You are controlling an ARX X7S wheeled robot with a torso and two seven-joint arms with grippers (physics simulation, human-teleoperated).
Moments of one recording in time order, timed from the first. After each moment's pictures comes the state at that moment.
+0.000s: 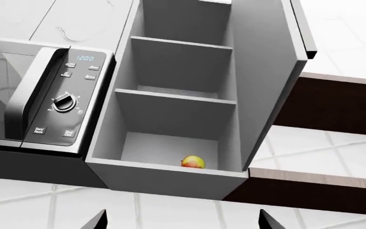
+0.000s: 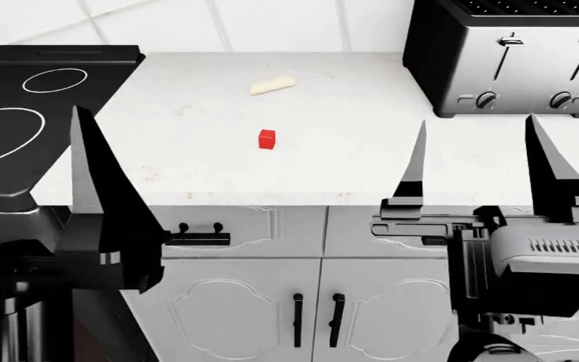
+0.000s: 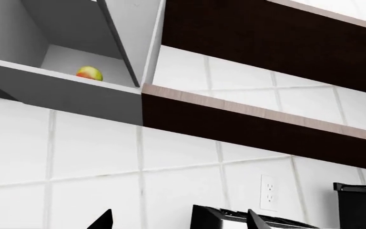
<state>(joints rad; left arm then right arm) -0.11 -0.21 0.08 0.96 -0.20 -0.13 -0.25 0.21 0.10 -0.12 -0.79 -0.19 0.37 0.12</state>
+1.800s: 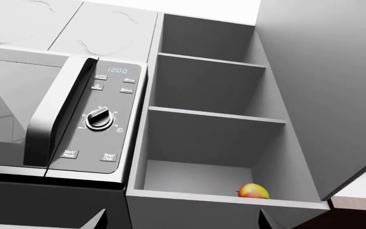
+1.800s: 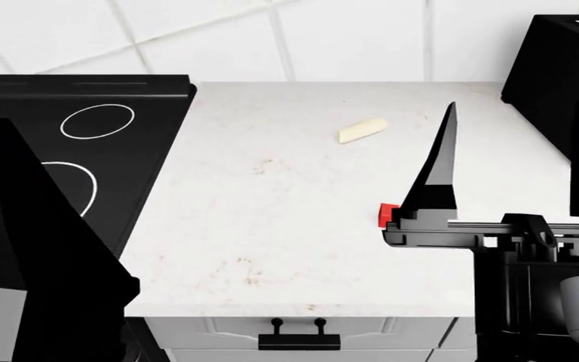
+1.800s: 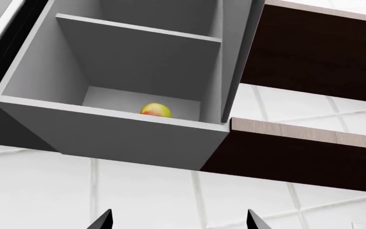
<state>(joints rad) -0.36 -0.94 0.62 1.03 -0.20 0.16 -1.00 0.19 0.19 -0.13 -0.88 -0.07 0.26 0.20</state>
